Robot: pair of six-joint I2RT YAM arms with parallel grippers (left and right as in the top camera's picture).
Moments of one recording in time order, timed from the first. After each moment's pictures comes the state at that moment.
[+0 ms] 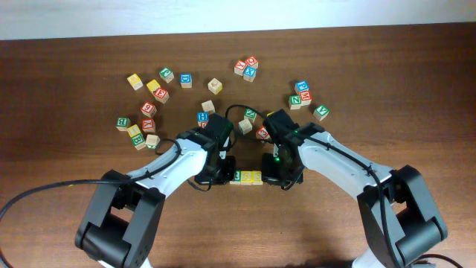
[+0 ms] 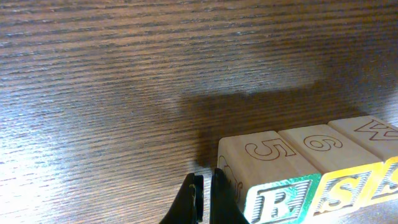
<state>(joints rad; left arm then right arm) -0.51 1.82 1.06 -0.70 0.21 -0.44 0.49 1.77 1.07 -0.81 -0.29 0.61</state>
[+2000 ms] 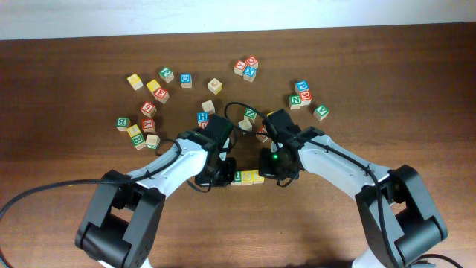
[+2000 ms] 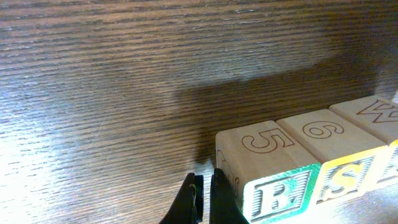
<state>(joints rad) -0.51 1.82 1.06 -0.72 0.24 -0.44 0.49 1.77 1.03 -0.63 -0.26 0.63</state>
